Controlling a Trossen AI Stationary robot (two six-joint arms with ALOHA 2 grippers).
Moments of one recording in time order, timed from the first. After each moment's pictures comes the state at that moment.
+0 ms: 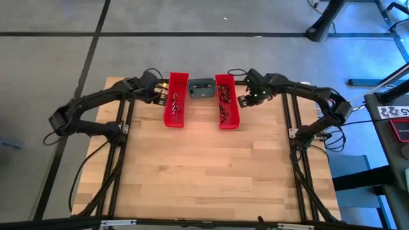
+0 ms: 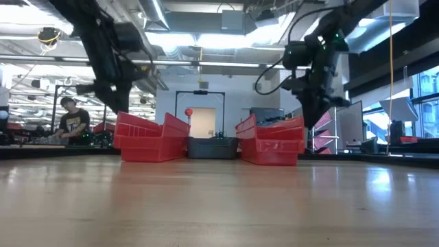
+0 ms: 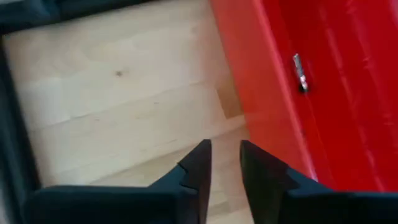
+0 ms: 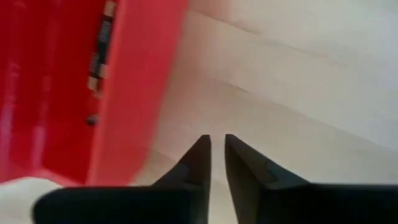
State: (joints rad) left arm 0.73 1.17 0.81 -0.71 -0.15 -0.51; right arm -0.67 1.52 1.09 -0.84 -0.11 0.53
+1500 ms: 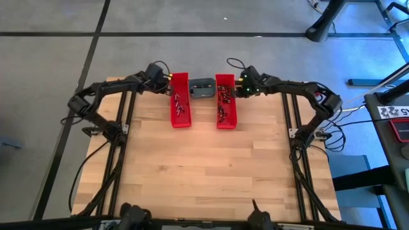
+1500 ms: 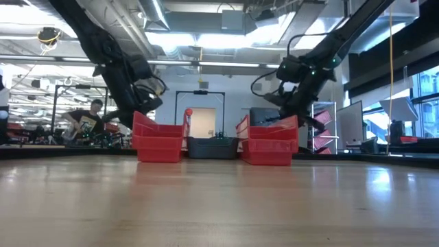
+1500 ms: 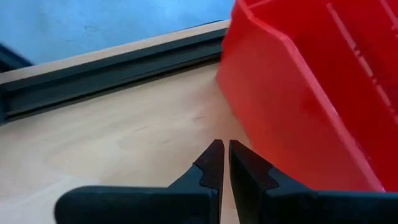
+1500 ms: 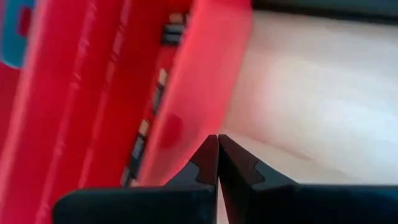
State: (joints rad) left arm 0.93 1.50 0.80 -0.26 -0.04 -0.31; right arm -0.74 1.66 1.00 -0.29 -0.17 0.60
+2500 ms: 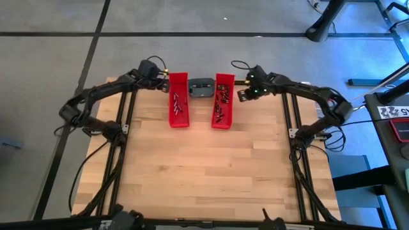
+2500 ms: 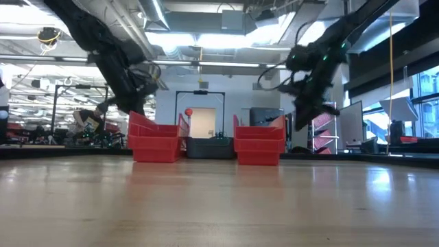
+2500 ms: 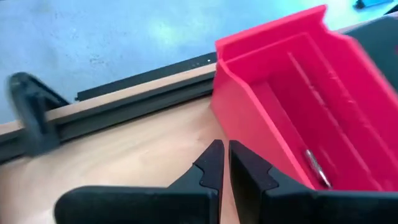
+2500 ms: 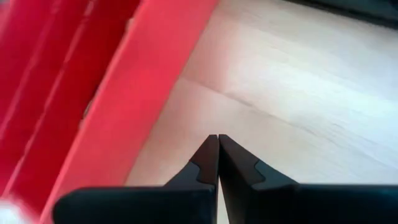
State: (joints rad) left arm 0.95 1.37 0.80 -0.28 -0.03 -0.25; right arm -0.75 1.52 1.00 -0.54 -0.12 0.46
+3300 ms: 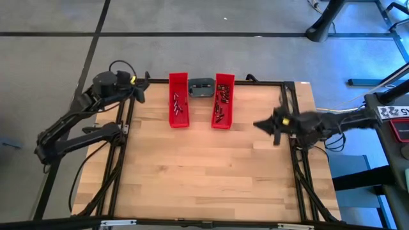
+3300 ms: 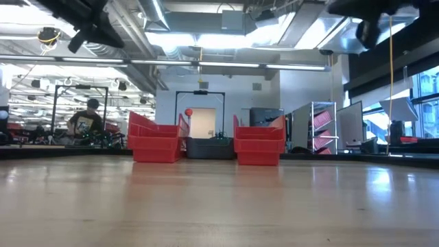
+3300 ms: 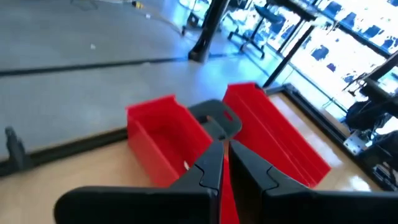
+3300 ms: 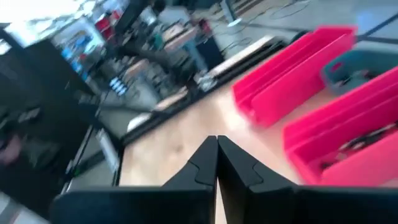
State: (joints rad) left arm 0.75 0.60 0.80 -0.57 -0.02 -0.40; right arm 0.20 0.58 0.61 -0.19 0.32 0.61
